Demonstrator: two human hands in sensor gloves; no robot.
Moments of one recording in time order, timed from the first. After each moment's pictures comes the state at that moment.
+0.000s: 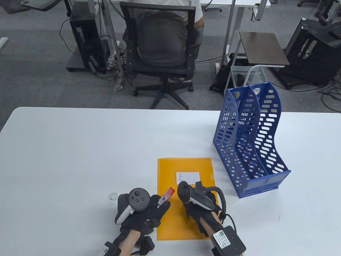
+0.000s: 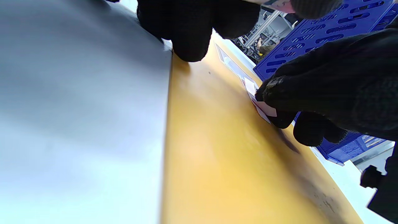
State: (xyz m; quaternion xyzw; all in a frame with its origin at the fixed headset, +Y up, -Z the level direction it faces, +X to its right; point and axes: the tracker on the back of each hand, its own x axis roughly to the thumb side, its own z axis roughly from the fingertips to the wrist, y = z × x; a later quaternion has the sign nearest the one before) left_hand -0.133 -0.781 -0.291 -0.19 -0.11 0.33 0.92; right_hand 0.072 -0.760 -0.332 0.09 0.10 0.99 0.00
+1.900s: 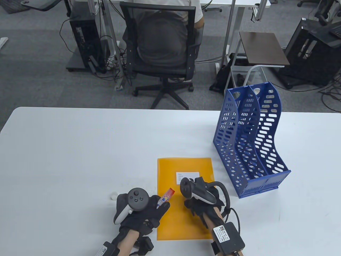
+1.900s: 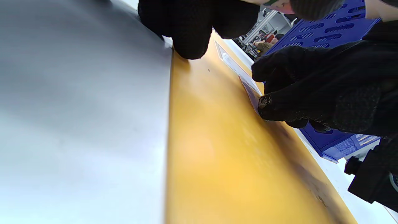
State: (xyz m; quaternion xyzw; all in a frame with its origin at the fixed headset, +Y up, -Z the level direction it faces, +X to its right) left_hand -0.136 -0.782 -0.291 -0.20 -0.11 0.34 0.91; right_hand 0.079 -0.766 -0.347 0.10 0.10 0.99 -0.06
